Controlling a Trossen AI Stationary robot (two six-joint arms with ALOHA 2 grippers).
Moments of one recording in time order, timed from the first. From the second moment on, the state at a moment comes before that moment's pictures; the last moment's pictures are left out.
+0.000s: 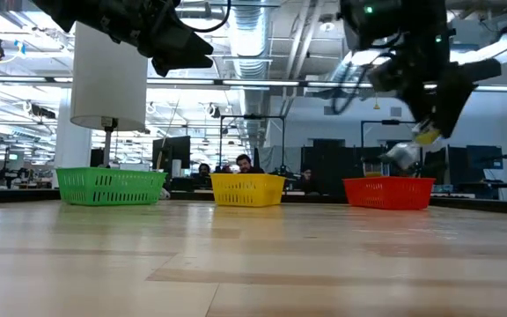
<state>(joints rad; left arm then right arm) 0.04 1.09 0.64 0.13 -0.10 -0.04 -0.03 1.52 1.15 -1.44 0.34 -0.07</state>
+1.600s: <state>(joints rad) 0.04 1.09 0.64 0.13 -0.10 -0.03 -0.28 1.80 1.16 -1.42 0.76 -0.77</state>
